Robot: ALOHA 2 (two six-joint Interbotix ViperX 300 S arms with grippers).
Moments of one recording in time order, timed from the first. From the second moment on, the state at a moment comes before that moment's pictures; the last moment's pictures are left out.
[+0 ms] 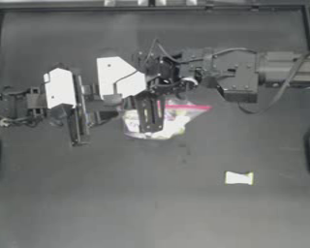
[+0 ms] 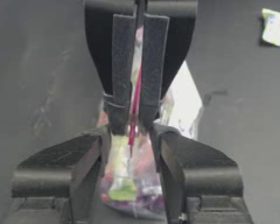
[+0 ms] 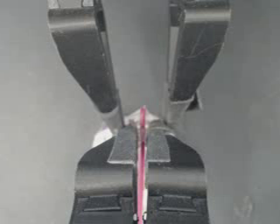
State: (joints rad) left arm 0.25 -0.24 0.96 -0.01 -0.36 0.10; right arm -0.19 0.23 0.00 0.06 0.72 -0.31
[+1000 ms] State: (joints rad) left arm 0.25 -0.23 0.96 -0.01 -0.35 0.10; right arm -0.19 0.23 0.00 0.06 0.72 -0.32
